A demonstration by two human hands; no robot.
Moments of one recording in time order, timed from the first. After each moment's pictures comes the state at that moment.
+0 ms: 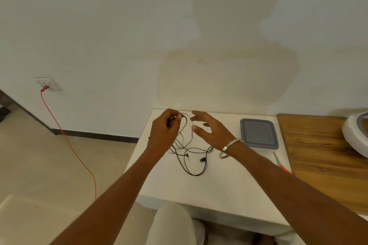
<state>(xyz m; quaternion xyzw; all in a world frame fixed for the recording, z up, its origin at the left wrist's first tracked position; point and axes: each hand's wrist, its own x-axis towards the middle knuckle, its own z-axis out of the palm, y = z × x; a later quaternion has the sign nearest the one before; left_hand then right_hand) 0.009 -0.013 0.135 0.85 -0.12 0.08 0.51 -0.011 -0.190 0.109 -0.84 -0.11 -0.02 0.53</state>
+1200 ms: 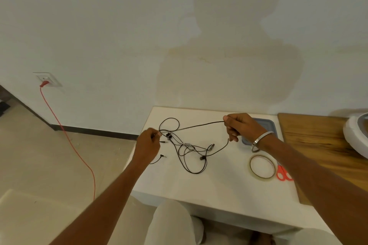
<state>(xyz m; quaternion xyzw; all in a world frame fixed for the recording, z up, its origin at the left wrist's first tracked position) 0.017 0.045 0.075 0.93 0.02 0.03 0.36 -0.015 -0.260 0.117 -0.79 -0.04 0.07 0.61</state>
